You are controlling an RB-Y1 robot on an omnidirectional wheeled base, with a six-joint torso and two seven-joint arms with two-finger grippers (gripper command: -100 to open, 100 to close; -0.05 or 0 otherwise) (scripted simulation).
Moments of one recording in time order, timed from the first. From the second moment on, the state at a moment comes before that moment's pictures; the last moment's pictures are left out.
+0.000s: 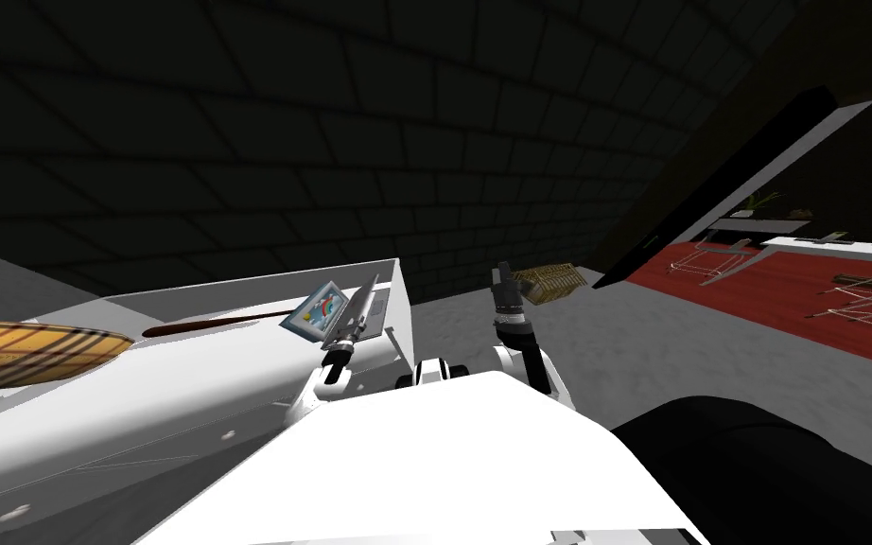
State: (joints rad) left arm 0.08 0.15 0.34 -1.29 -0.75 -0.35 -0.71; right arm 0.51 -0.03 0.02 -2.34 0.06 -0.46 0.16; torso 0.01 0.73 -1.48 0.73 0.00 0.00
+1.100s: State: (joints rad) left arm -0.03 0.26 0.26 -1.29 -0.80 -0.17 -0.60; right arm 0.51 -0.03 0.02 -2.34 0.06 -0.46 0.16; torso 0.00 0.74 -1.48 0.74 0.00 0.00
